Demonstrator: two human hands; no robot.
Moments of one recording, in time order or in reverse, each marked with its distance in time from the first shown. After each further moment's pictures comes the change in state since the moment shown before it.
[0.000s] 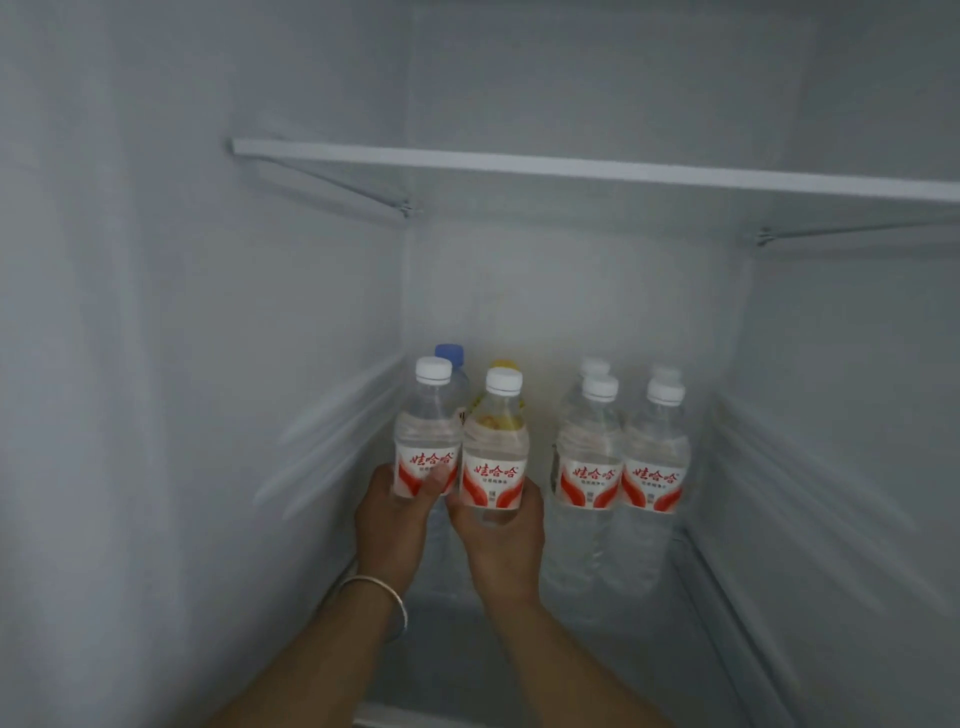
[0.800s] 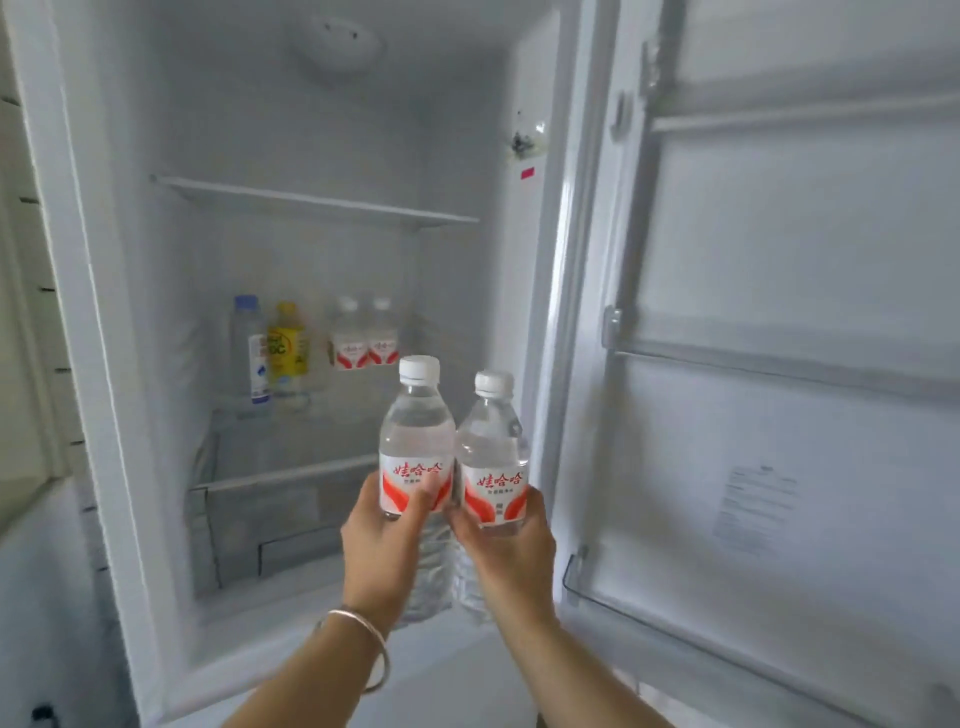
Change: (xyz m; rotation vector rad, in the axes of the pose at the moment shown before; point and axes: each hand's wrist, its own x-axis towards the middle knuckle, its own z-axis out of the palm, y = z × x) left_hand -0.371 0.132 -0.111 -0.321 -0.575 0.012; right_hand -0.400 -0.178 -0.147 -0.274 0.496 -0.002
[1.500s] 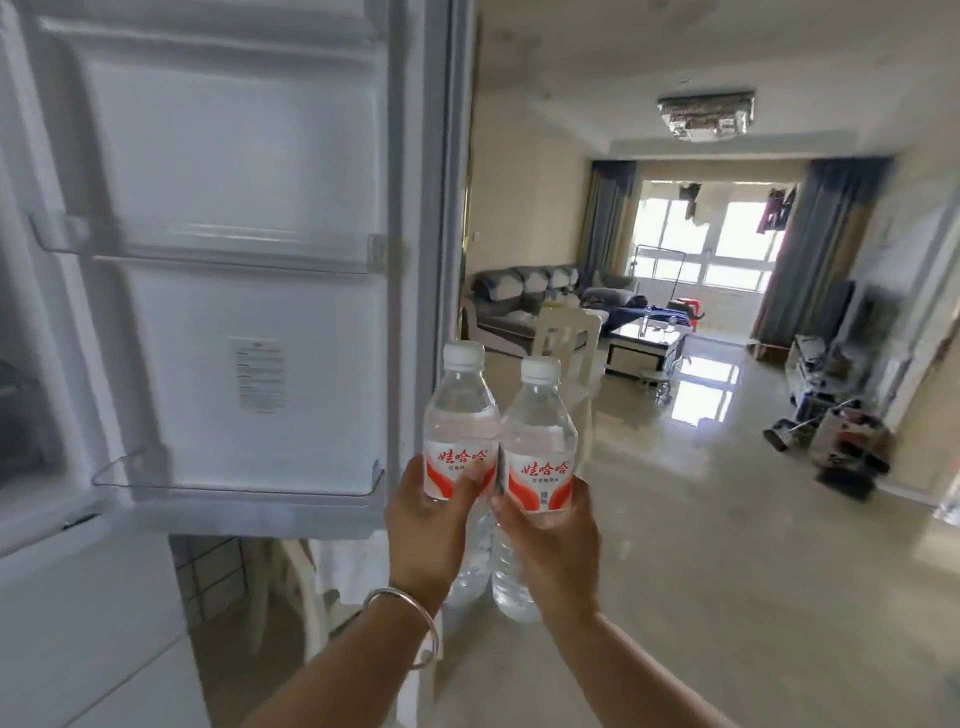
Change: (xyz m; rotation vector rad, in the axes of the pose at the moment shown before) left_hand -0.381 0.094 0.330 -0.213 -0.508 -0.151; right_hand -0.198 -0.053 -0.485 -0.314 0.637 0.020
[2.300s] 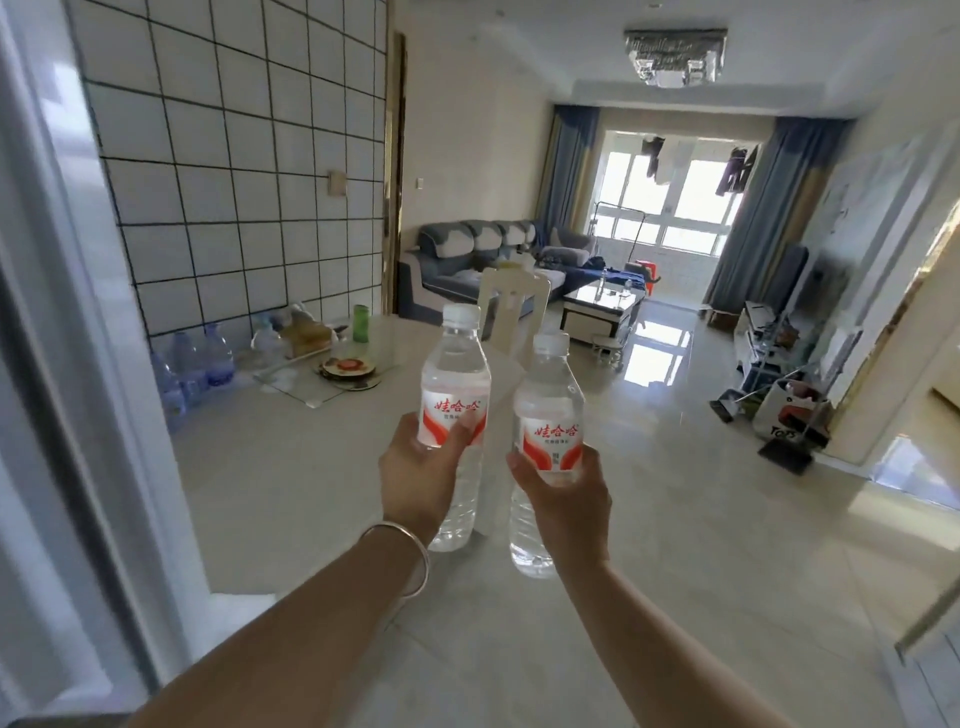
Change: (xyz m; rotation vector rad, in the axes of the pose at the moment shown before) left_hand 0.205 -0.145 0.253 0.084 -0.022 -0.126; right_hand 0.318 0.144 -0.070 -0.265 0.118 0.076
